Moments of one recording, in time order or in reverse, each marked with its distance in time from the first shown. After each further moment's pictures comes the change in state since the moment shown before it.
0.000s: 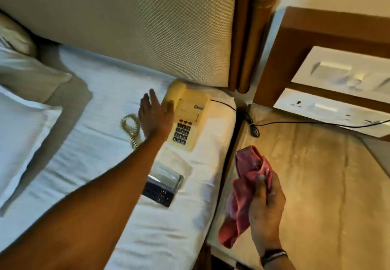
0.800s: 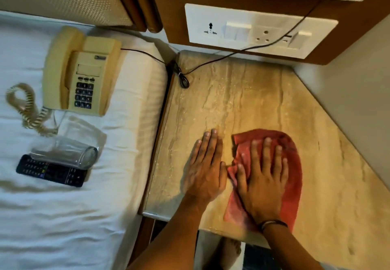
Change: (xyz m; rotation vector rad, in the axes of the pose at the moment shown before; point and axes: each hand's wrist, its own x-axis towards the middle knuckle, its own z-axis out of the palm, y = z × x) left_hand -0.336 0.063 0.229 0.258 -0.289 0.822; right_hand 0.045 0.140 -0.211 -1.381 -0.038 -0.395
